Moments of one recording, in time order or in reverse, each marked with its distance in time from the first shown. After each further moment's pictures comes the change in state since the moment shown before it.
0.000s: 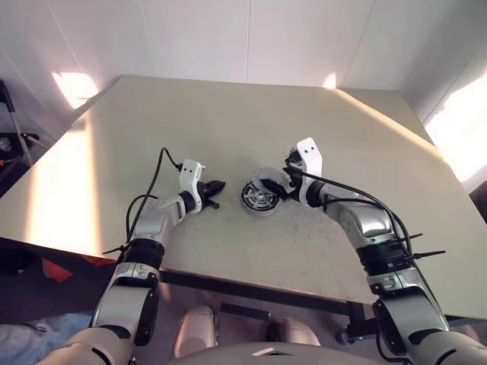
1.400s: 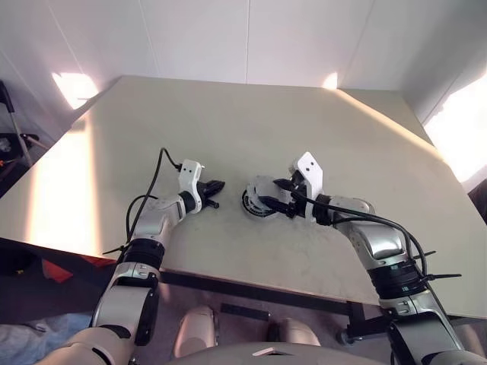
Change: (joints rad) left arm -0.001 -0.001 0.003 0.008 0.000 -0.004 0.010; right arm 0.161 -0.077 0.024 -0.179 -0.065 -0.125 0.290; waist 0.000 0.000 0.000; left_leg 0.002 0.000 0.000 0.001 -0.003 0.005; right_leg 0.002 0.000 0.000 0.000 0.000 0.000
